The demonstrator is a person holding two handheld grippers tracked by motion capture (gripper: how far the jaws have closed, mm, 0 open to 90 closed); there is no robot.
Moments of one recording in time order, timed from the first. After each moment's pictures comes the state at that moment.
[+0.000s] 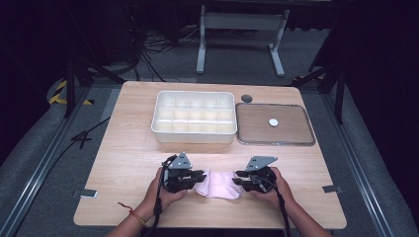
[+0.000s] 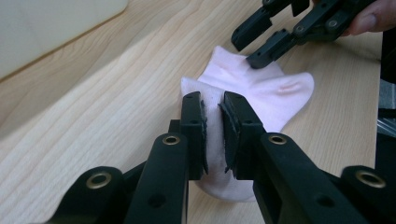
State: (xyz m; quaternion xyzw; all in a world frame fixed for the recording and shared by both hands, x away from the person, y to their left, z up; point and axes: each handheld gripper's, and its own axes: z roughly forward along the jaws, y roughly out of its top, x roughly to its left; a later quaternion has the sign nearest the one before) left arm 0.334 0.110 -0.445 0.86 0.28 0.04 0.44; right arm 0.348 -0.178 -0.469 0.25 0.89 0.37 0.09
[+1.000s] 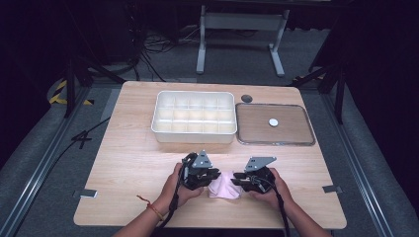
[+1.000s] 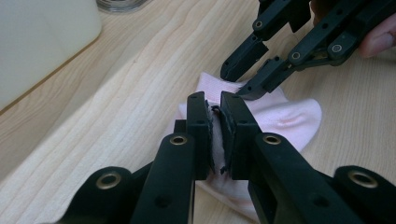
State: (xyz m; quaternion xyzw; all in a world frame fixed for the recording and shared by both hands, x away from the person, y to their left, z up) left arm 0.343 0.063 -0.445 0.88 0.25 0.06 0.40; right arm 0.348 -0.177 -0.473 0.25 0.89 0.38 0.07
